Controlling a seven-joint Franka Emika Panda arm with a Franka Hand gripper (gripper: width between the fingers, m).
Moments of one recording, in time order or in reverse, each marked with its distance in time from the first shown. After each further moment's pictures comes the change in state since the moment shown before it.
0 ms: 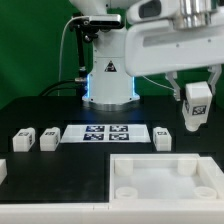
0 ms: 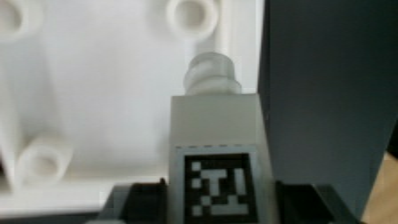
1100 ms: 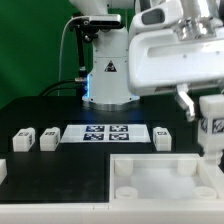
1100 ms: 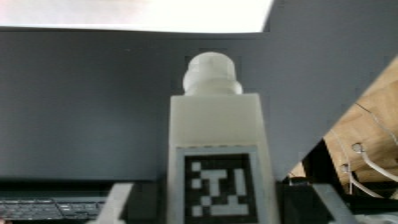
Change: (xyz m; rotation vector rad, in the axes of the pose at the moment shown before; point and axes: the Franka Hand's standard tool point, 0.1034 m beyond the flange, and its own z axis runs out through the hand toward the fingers) arm 0.043 0.002 0.037 -0.027 0.424 -0.118
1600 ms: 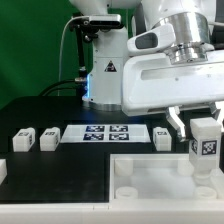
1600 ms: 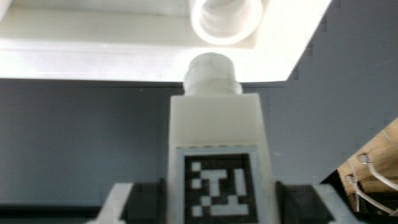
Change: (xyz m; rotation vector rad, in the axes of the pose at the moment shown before) arm -0.020 0.002 0.015 -0.003 -0.016 -0.001
